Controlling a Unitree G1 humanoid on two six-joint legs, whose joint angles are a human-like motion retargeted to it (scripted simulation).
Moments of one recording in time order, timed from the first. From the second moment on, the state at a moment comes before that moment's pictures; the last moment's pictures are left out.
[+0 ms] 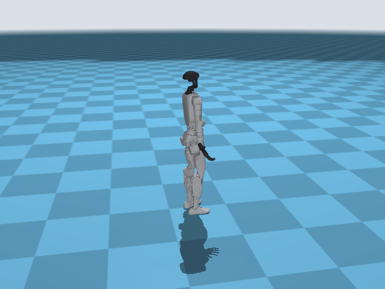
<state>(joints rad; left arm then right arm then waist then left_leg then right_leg) -0.08 0.19 0.71 1.57 -1.21 -0.10 -0.50 0.03 -0.14 -0.84 1.56 1.30 -0.17 0.52 -0.05 -0.06 -0.30 -0.30 -0.03 0.40 0.07 -0.08 0.04 -0.35 -0.01 -0.16 0.12 -0.09 -0.05</state>
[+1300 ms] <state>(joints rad) 0.00 0.49 -0.19 1.34 1.31 -0.28 -0.22 0.08 -0.36 -0.01 1.33 -1.11 -0.26 0.20 -0.01 -0.10 -0.30 -0.36 -0.06 0.33 0.12 -0.09 0.04 -0.46 0.01 -0.05 0.31 -0.03 0.24</state>
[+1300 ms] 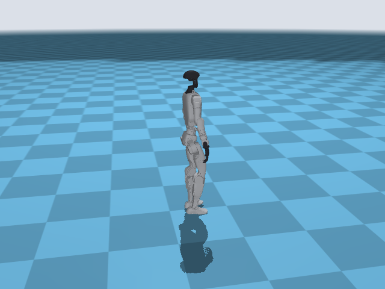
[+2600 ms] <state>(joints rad) -0.99 0.82 0.50 0.75 -1.02 -0.25 -0.43 0.39 -0.21 0.02 0.13 0.39 -0.43 0.27 0.01 0.00 -0.14 -0.59 0.22 0.52 0.47 0.23 -0.26 -0.57 -0.23 -0.25 0.36 -0.05 0.07</state>
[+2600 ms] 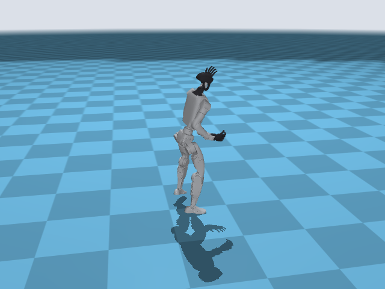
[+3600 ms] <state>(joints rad) -1.35 0.48 -0.40 0.26 -0.88 -0.24 -0.69 0.44 -0.88 -0.32 -0.52 0.12 -0.47 0.12 0.18 0.23 -0.24 -0.85 0.70 0.69 0.36 0.35 -0.08 -0.56 -0.18 -0.37 0.54 -0.34 0.07</state>
